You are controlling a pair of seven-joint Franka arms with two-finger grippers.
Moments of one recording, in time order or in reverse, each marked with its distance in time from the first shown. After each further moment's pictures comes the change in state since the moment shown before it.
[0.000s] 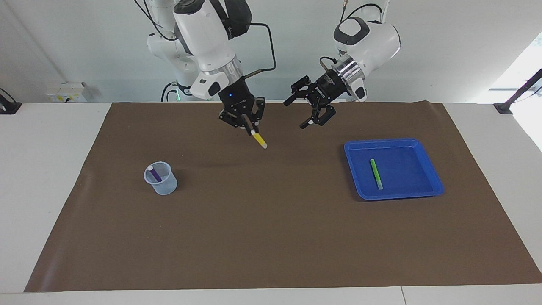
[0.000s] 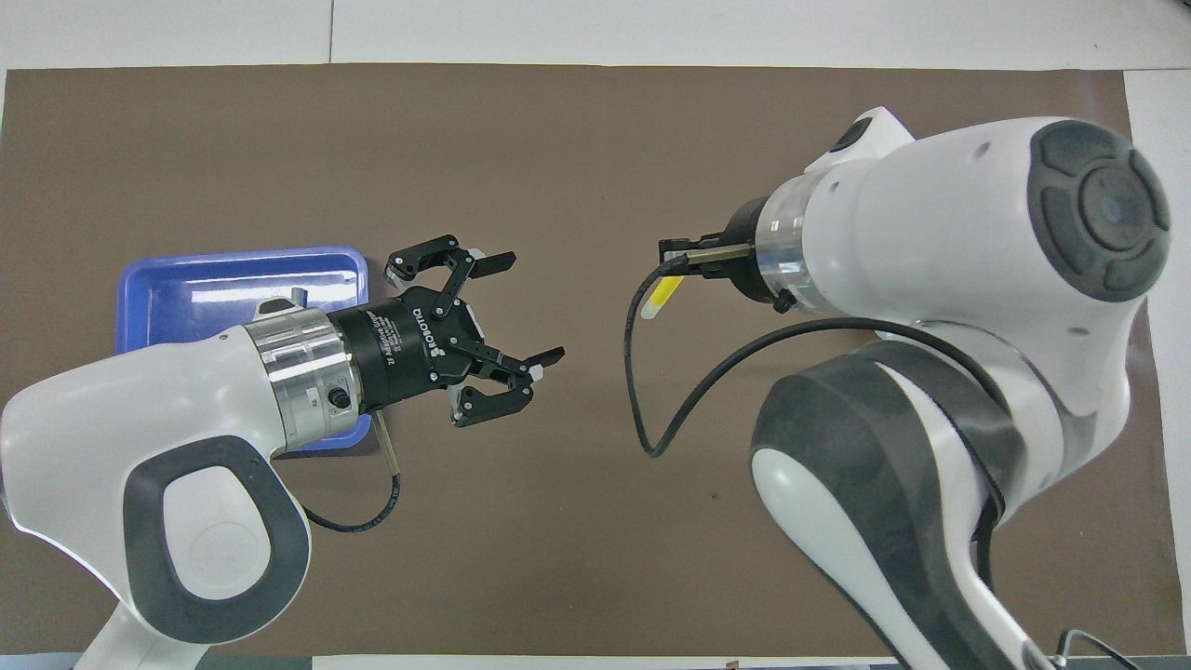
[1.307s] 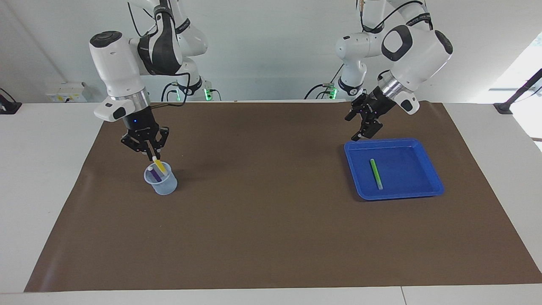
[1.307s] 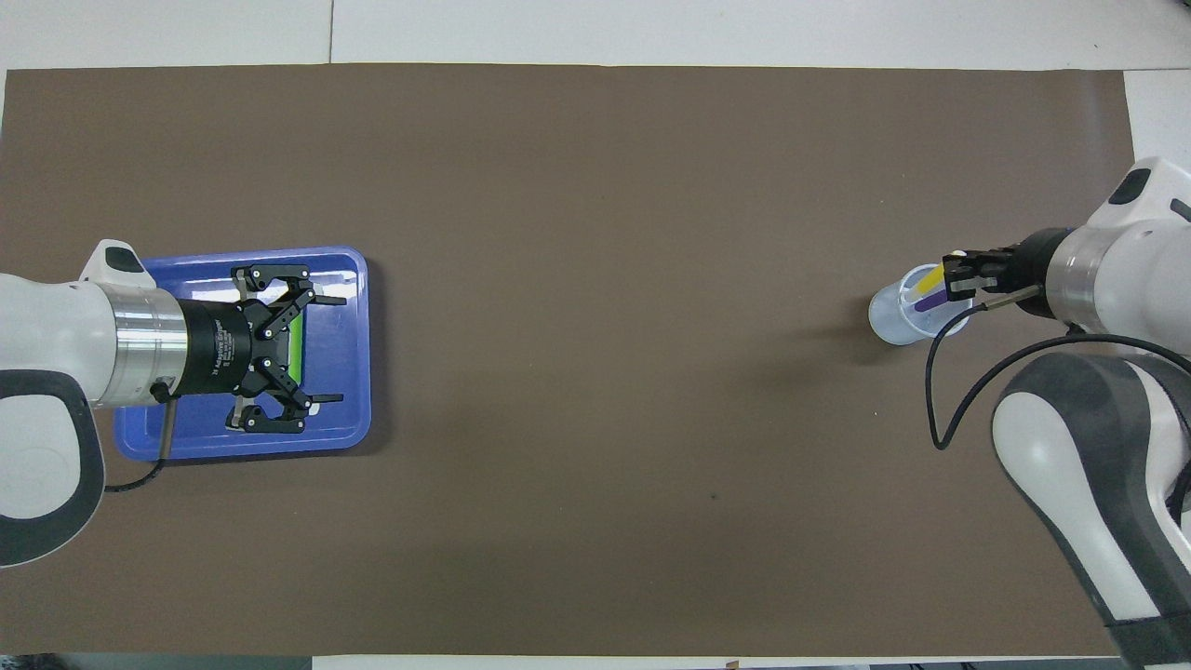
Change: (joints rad) left arm 0.349 -0.014 0.016 -0.003 0.618 -0.469 0.436; right arm -0.011 -0.178 -0.373 -0.427 -0.137 0.263 -0.497
